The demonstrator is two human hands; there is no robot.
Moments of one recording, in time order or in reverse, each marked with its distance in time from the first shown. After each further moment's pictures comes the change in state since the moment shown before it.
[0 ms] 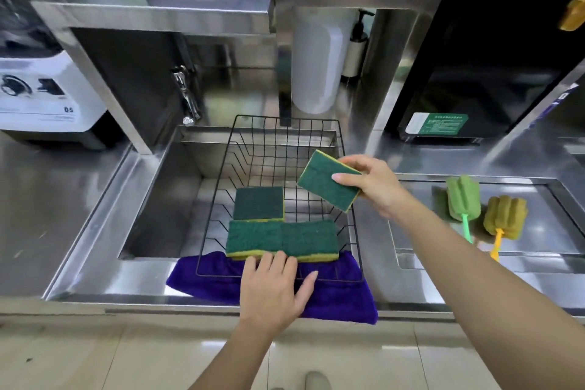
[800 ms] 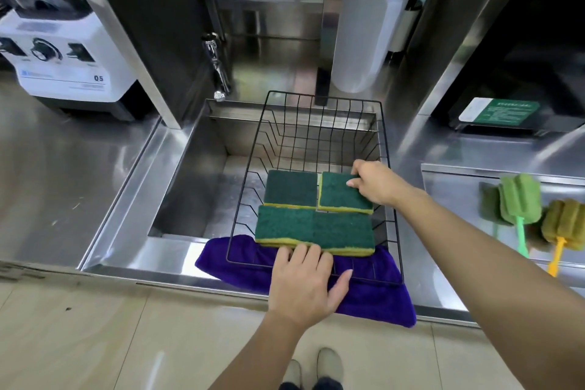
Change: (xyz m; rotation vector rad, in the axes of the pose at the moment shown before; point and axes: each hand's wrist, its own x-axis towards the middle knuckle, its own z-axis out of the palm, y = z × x) left_hand -0.004 -0.003 0.008 -0.015 0.079 0.019; right_hand 0.047 0.027 0.047 -1.094 -0.250 0.030
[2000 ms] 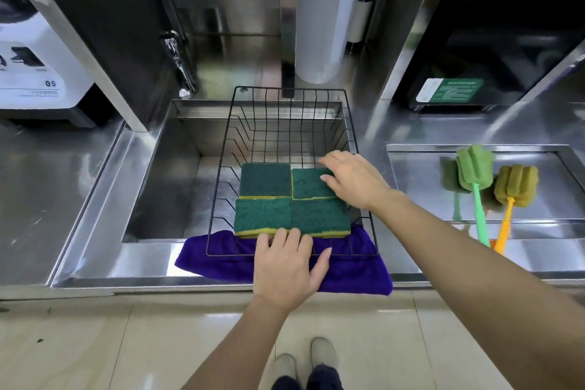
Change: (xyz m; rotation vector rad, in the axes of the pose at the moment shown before) left_hand 0.001 -0.001 -0.002 -0.004 -0.058 0.017; right_hand -0.043 0.000 0.014 -0.261 0.281 -0.260
